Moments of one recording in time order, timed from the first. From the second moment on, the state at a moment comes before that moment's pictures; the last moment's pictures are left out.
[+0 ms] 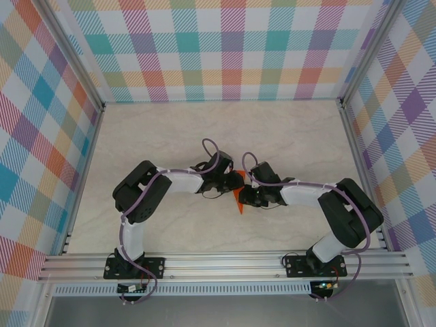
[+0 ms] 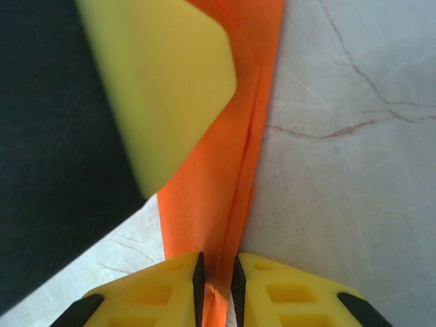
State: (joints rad) left arm -0.76 1.98 1.09 0.05 0.30 -0.95; right arm 0.63 1.56 0.66 -0.14 -0.32 0.73
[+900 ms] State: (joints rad) left arm -0.77 2.01 1.15 -0.03 0.33 -0.92; right arm 0.61 1.48 0.60 -0.06 -0.55 0.77
